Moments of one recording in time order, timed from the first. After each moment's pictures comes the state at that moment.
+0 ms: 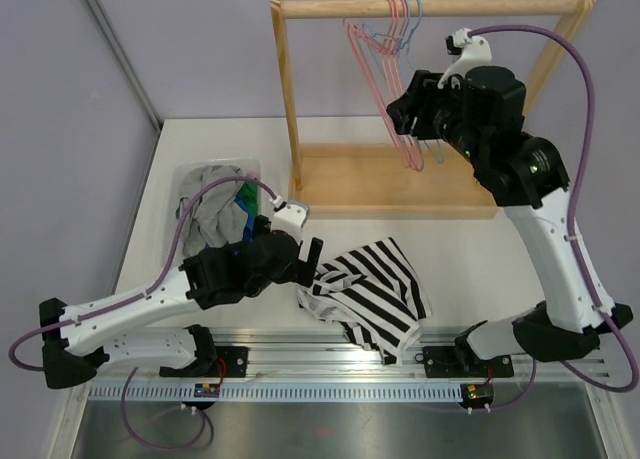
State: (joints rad) left arm -1.15 0.99 1.00 -0.73 -0.52 -0.48; right arm 0.54 1.46 2.06 -0.82 0.16 0.33
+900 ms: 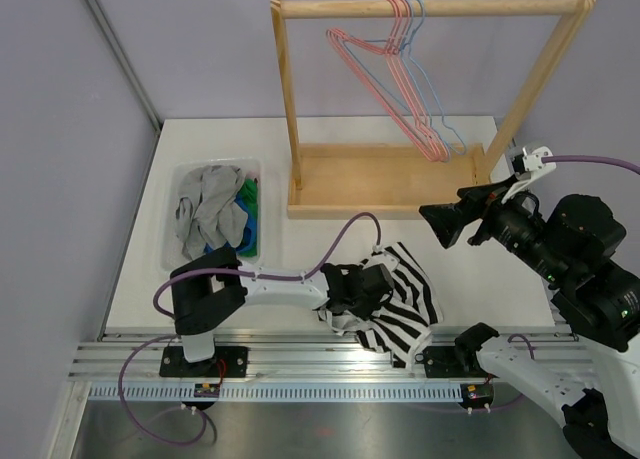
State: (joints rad) left arm -1.27 1.80 1.10 -0.37 -0.23 -0.56; right arm 0.54 0.77 1.48 -0.83 -0.07 0.25
